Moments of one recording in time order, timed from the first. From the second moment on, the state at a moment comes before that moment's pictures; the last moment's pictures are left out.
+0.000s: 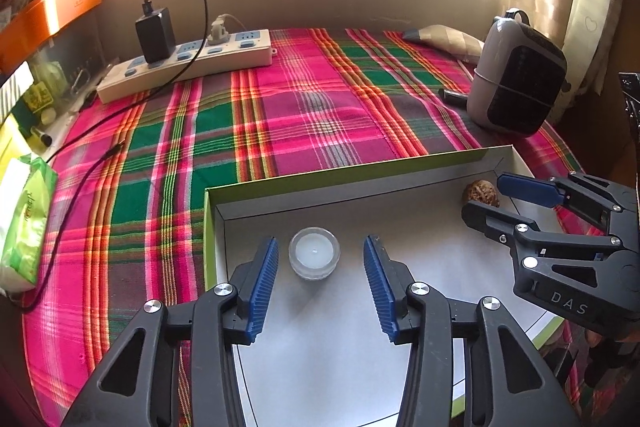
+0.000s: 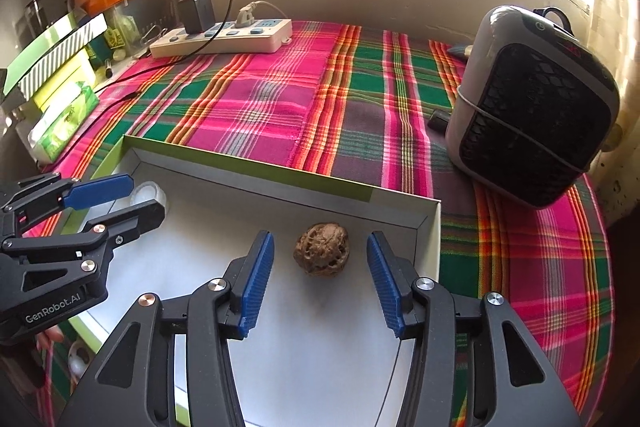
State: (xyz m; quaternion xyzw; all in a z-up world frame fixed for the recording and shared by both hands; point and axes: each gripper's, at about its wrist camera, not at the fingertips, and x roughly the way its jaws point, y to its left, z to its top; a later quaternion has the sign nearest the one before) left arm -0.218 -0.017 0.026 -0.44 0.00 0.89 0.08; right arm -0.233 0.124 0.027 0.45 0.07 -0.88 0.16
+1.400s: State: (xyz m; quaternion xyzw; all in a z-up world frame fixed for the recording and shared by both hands) left arm -0.082 -0.036 0.038 -0.40 -0.03 0.91 0.08; right arm -0.090 0.170 0.055 0.37 0.03 -0.92 0.14
